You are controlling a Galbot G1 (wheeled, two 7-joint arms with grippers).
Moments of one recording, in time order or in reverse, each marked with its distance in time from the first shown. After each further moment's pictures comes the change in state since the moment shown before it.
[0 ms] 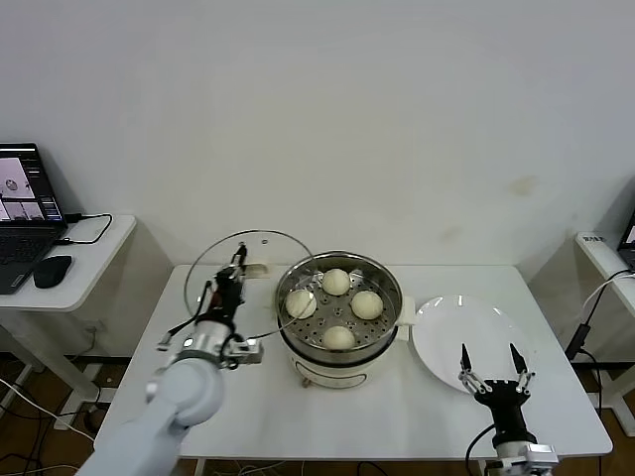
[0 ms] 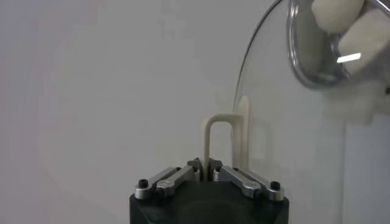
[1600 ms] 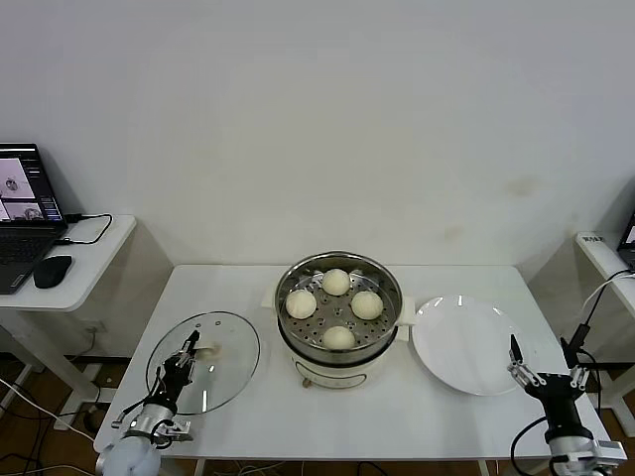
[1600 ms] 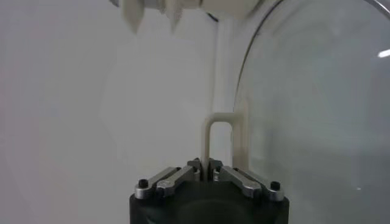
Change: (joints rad) left arm 0.329 -0.157 -0.474 0.521 0.082 -0.668 -0.459; right arm 0.001 -0.116 0.158 0.006 0.242 -0.049 -0.055
